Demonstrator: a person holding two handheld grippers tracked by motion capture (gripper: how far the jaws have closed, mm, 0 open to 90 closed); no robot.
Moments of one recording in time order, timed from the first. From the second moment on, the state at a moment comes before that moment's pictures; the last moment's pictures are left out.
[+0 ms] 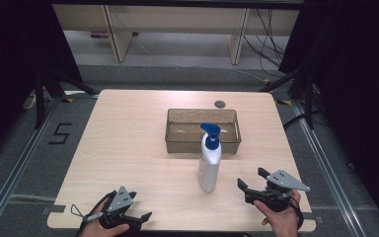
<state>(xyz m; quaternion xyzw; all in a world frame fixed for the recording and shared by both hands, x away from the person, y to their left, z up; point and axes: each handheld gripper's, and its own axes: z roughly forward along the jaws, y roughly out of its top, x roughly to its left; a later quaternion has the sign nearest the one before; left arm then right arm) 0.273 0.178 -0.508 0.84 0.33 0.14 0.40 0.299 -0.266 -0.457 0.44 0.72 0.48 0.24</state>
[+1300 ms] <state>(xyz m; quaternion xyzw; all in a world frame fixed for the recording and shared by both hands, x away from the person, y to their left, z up) 0.273 0.177 -0.509 0.84 0.34 0.14 0.41 0.287 -0.241 -0.394 0.38 0.70 0.55 0.24</state>
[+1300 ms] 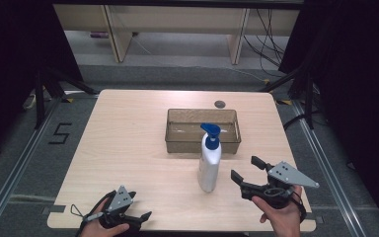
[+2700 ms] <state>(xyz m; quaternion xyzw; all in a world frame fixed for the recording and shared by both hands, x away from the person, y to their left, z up) 0.275 0.180 -0.507 0.84 0.33 0.15 0.40 0.315 -0.197 -0.360 0.35 0.70 0.57 0.24</state>
